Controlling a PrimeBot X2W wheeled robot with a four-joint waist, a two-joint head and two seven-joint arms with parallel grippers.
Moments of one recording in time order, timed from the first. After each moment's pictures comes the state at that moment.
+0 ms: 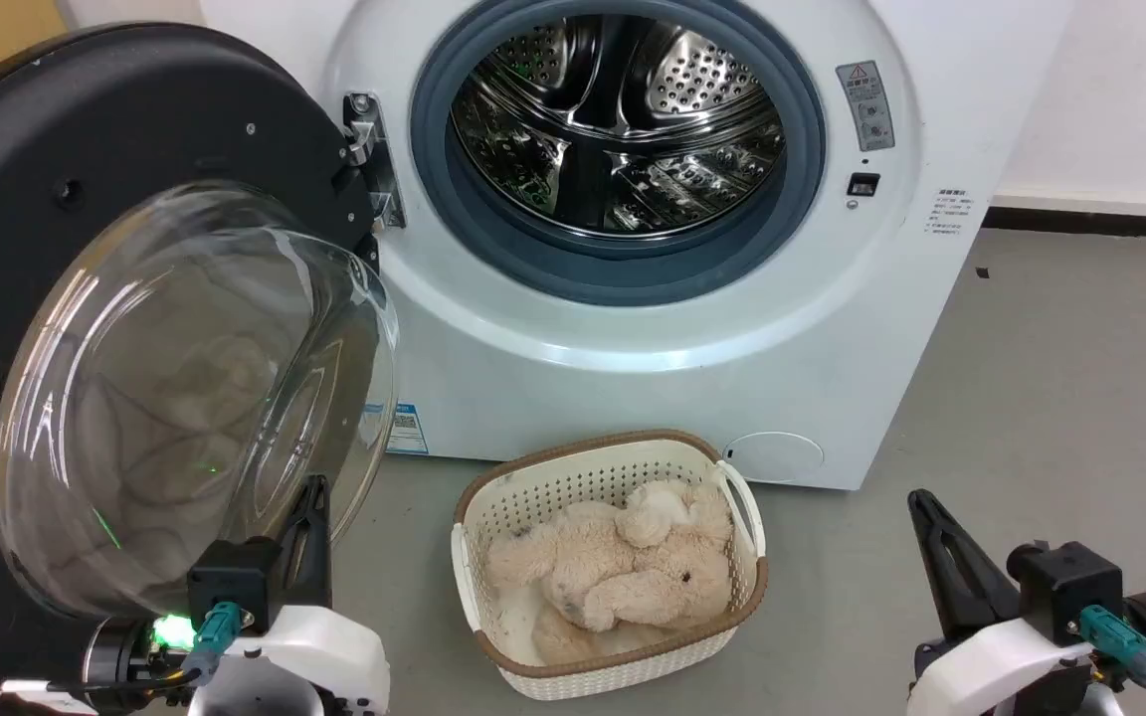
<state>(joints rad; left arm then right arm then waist) -0.01 0.05 0.00 0.00 0.00 0.00 0.00 0.01 -0.05 0.00 0.00 0.01 0.13 0.00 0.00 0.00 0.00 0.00</state>
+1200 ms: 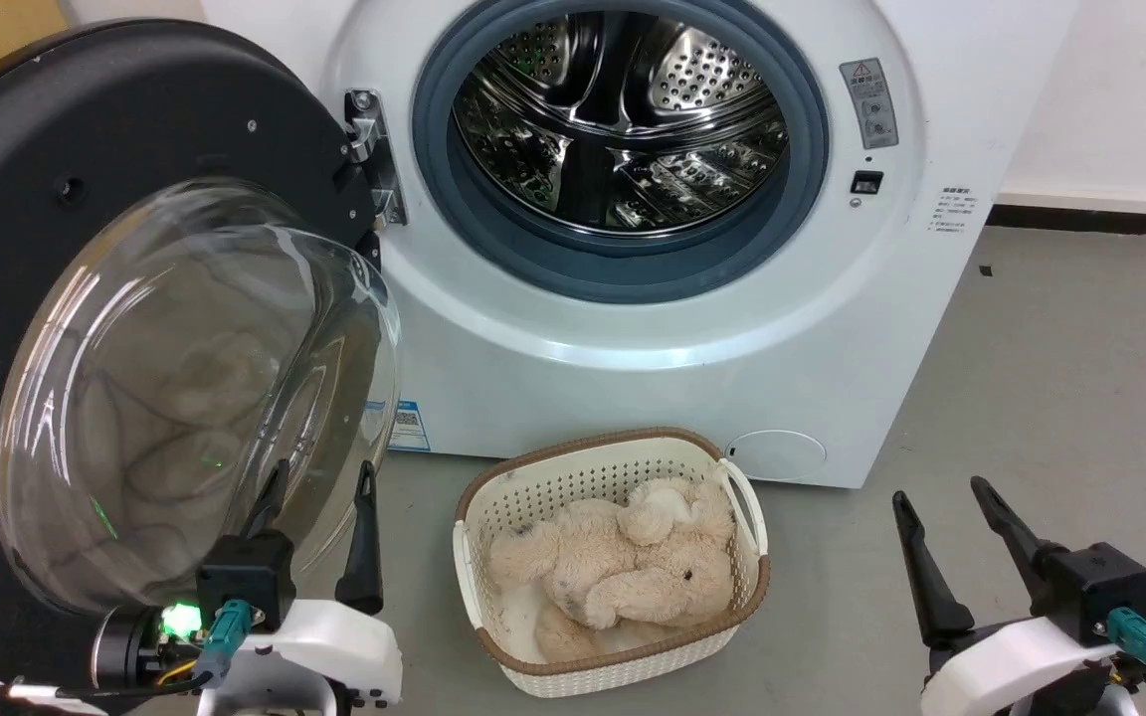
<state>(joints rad) -0.02 0.05 -0.03 -0.01 0.00 0.04 -0.02 0.01 -0.05 -0.02 0.00 0.04 0.13 -0.02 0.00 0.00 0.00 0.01</state>
